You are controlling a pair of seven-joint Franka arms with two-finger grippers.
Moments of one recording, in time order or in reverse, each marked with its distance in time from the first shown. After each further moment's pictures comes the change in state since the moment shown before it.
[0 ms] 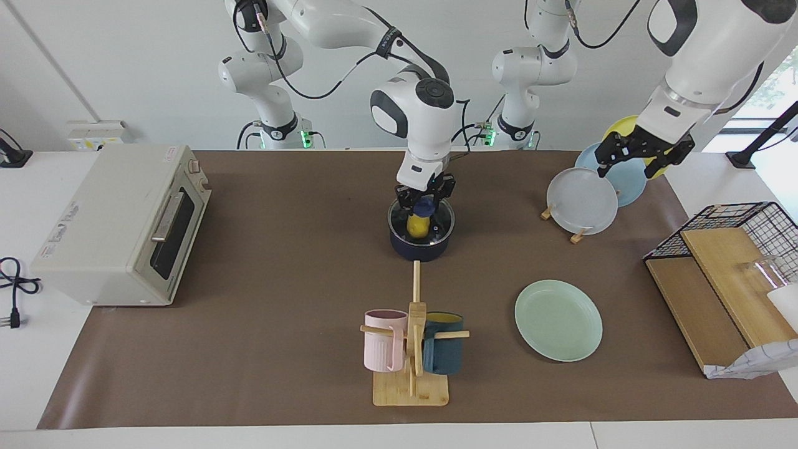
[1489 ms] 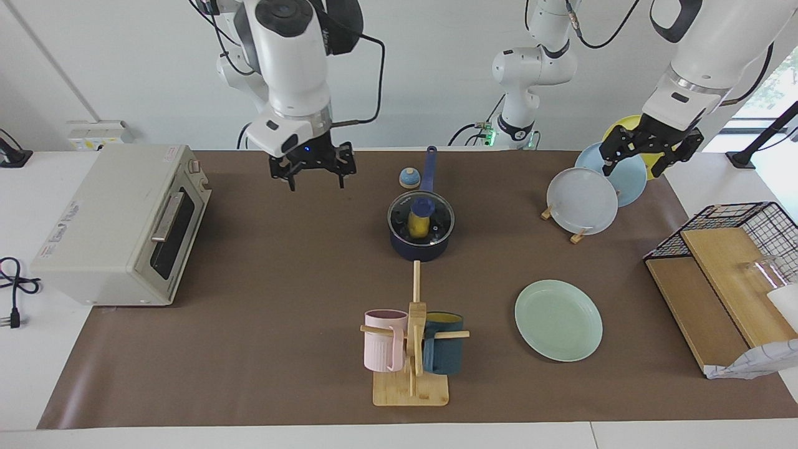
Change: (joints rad) left arm 0.018 -0.104 -0.026 -0.042 -0.001 0.025 0.000; right arm -0.392 -0.178 -0.024 0.304 -0.001 -0.555 -0.232
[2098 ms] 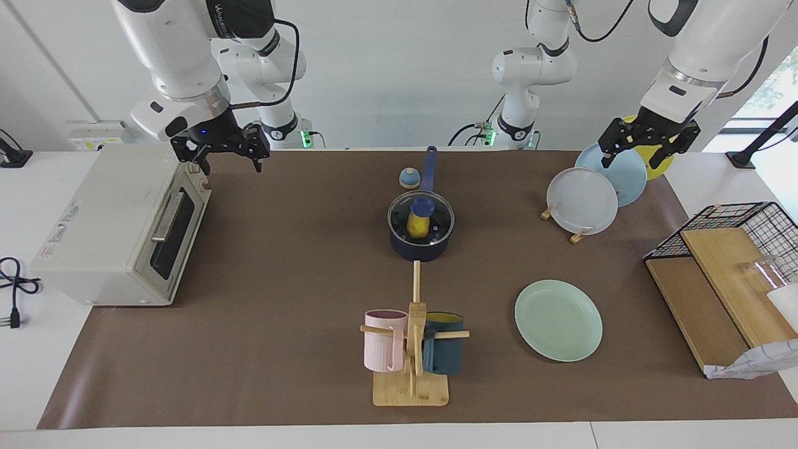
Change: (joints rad) left arm 0.011 -0.029 0.001 -0.034 0.000 0.000 0.000; right arm -0.140 -0.080 -0.064 -0.088 0.000 -0.026 -0.221
